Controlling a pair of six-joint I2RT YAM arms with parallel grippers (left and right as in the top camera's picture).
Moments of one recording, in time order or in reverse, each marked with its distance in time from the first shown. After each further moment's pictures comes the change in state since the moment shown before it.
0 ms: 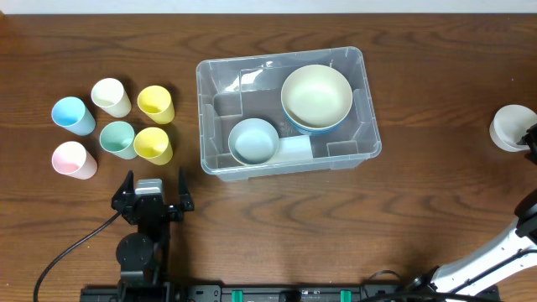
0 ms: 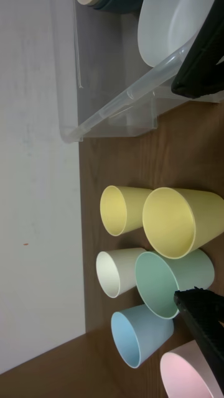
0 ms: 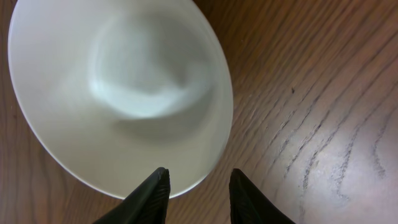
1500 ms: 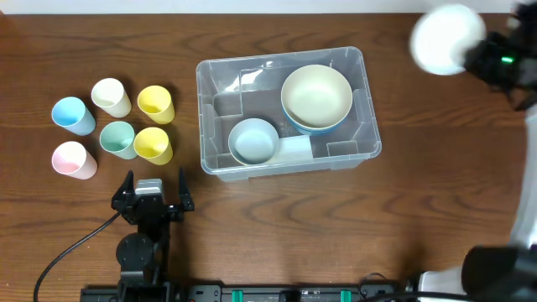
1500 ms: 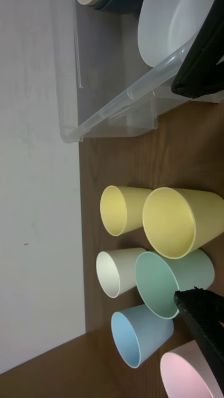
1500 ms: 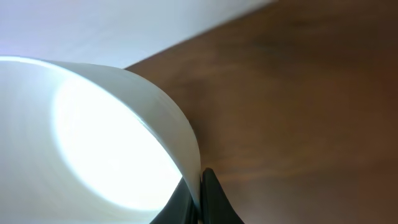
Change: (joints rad) left arm 0.000 0.000 0.000 0.000 0.000 0.000; right arm 0.580 -0.534 0.043 -0.001 -0.171 -0.013
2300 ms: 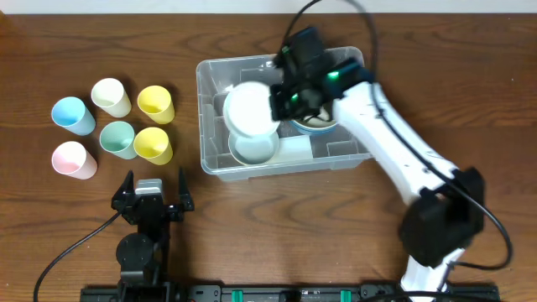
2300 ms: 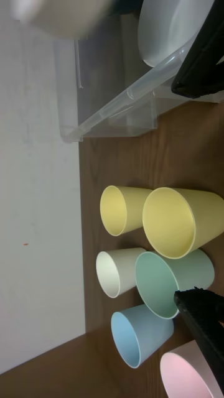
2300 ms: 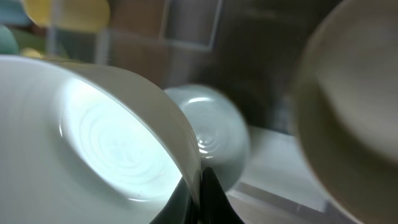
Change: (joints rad) left arm 0.000 0.000 0.000 0.000 0.000 0.000; right arm 0.782 0.344 0.000 0.031 0.085 0.109
